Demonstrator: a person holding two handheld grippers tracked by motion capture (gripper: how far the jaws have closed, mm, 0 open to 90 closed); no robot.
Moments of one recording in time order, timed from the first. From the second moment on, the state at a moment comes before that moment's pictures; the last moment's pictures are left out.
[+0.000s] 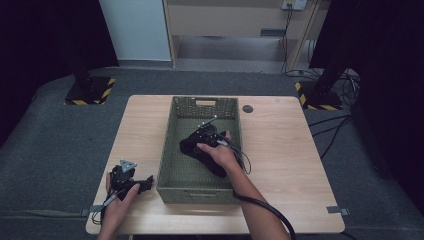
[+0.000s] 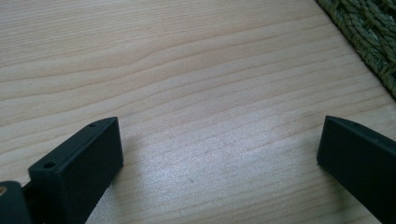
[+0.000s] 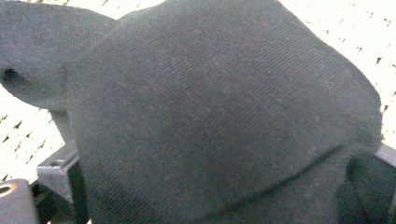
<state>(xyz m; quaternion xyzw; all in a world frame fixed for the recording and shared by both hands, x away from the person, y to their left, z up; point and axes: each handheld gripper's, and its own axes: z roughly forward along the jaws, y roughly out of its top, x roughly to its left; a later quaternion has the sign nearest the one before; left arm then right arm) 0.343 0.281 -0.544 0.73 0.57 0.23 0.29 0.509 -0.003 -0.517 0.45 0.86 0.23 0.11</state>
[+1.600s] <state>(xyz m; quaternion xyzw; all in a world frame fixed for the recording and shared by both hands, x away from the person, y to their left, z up) 0.343 0.281 -0.544 0.73 0.57 0.23 0.29 0.458 -0.031 -0.419 0.40 0.84 0.34 0.15</state>
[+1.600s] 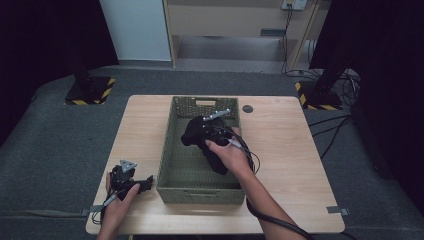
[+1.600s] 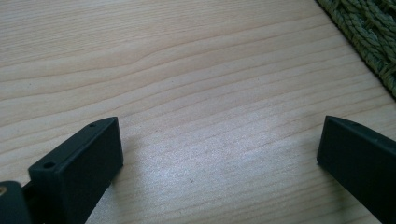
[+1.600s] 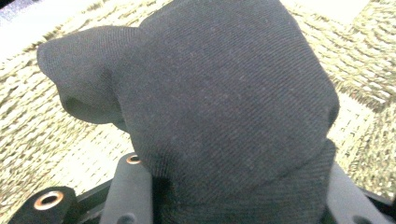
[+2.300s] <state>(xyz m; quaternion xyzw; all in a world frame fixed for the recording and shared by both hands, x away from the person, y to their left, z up) 0.343 0.281 -0.544 0.73 0.57 0.23 0.30 0.452 -0.039 -0.375 0.38 0.84 0.36 0.16</state>
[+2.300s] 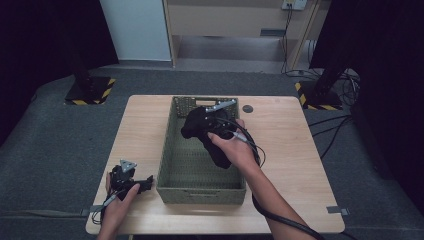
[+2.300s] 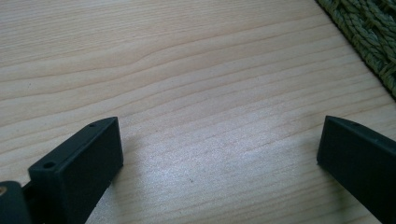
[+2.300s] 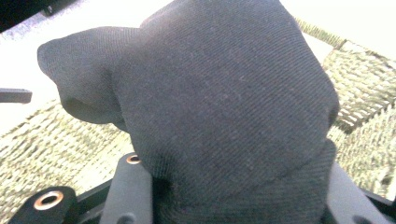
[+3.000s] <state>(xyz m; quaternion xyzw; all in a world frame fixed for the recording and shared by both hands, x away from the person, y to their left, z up) 0.343 0.281 -0.544 0.73 0.57 0.23 0.30 0.432 -0.063 -0.335 0.37 0.83 0.38 0.16</state>
